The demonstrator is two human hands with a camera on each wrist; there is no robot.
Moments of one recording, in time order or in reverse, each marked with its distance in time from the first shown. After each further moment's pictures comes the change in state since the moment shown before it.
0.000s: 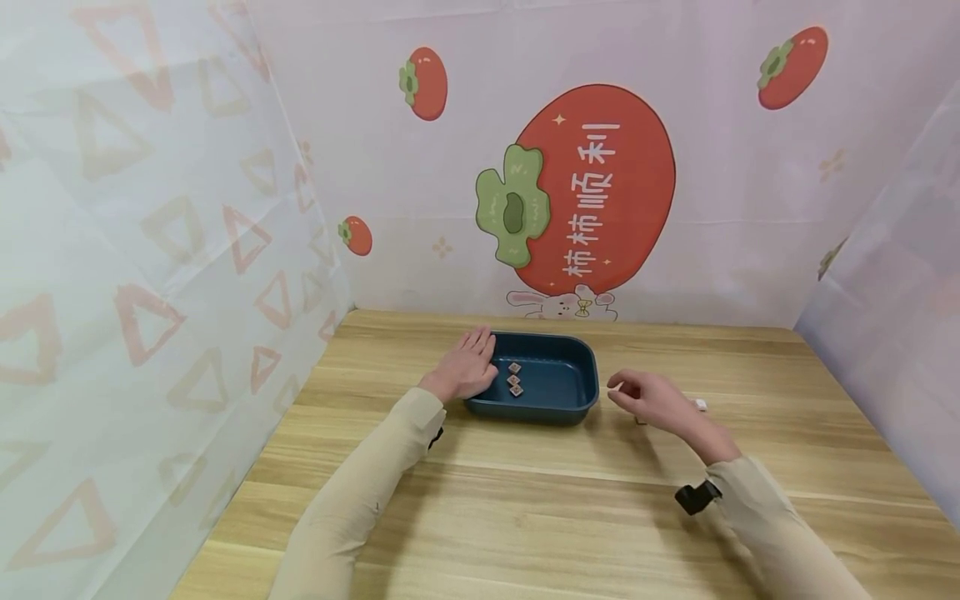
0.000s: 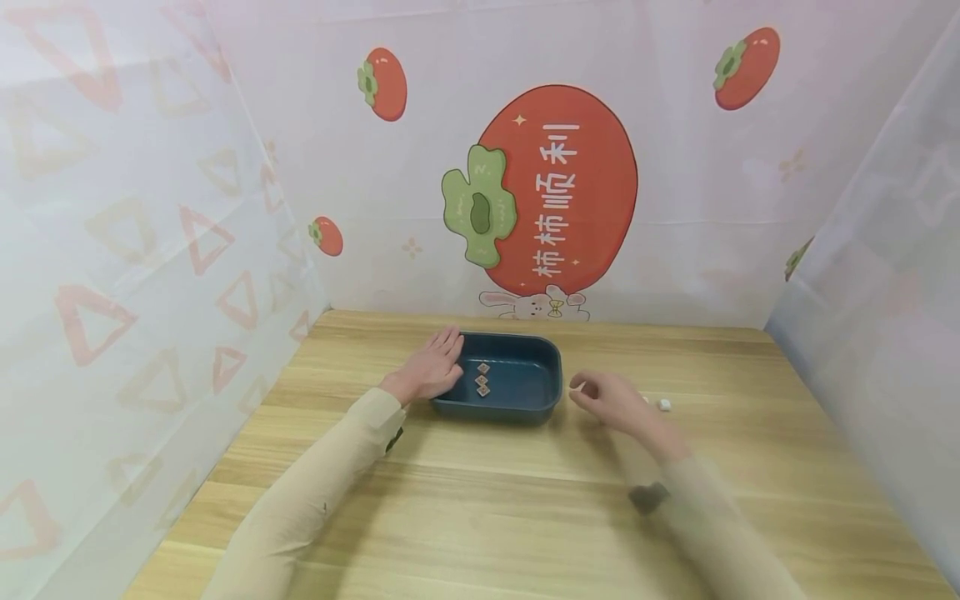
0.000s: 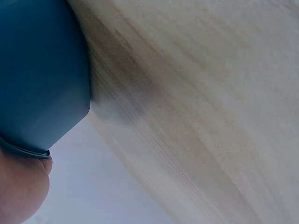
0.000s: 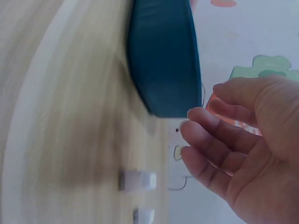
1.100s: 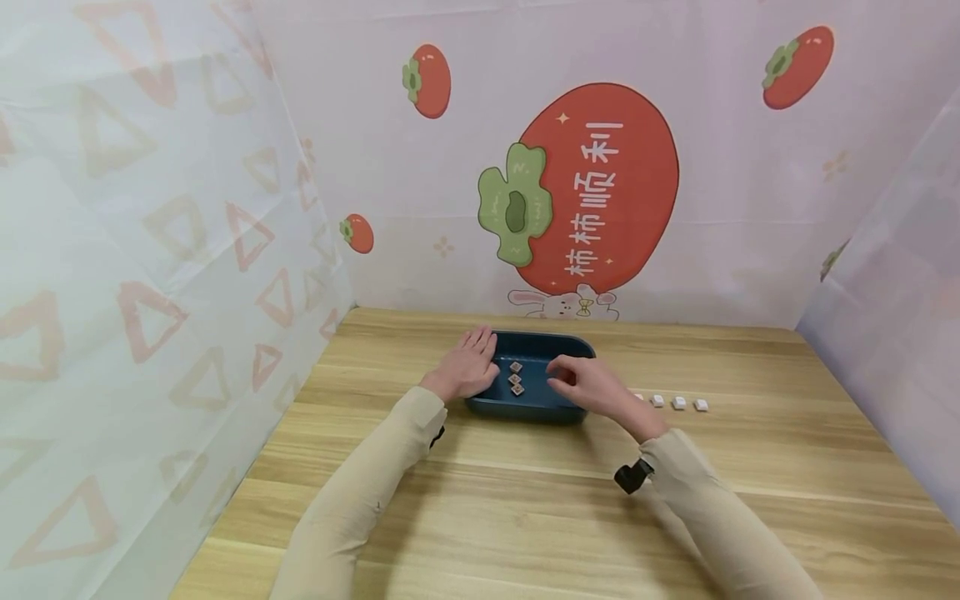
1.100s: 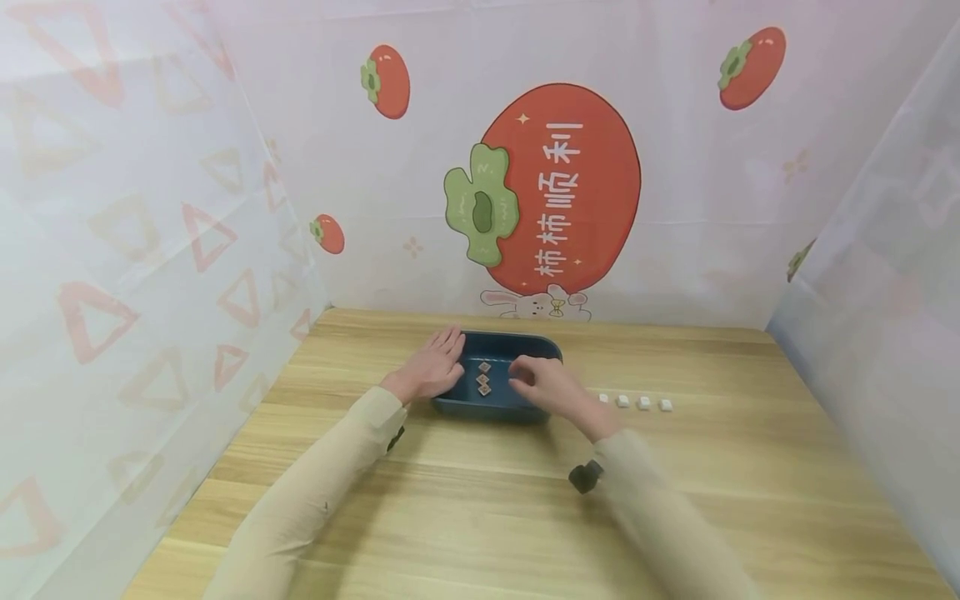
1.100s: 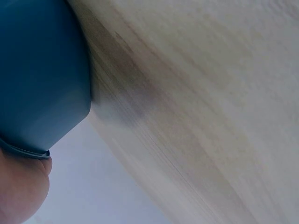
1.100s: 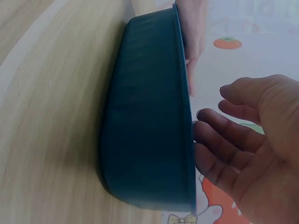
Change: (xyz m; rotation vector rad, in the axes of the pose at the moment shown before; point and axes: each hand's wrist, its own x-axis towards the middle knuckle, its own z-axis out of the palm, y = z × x) left_hand -0.002 0.000 0.000 0.014 0.002 0.006; right_hand 0.053 -0.067 0.034 0.001 -0.009 -0.126
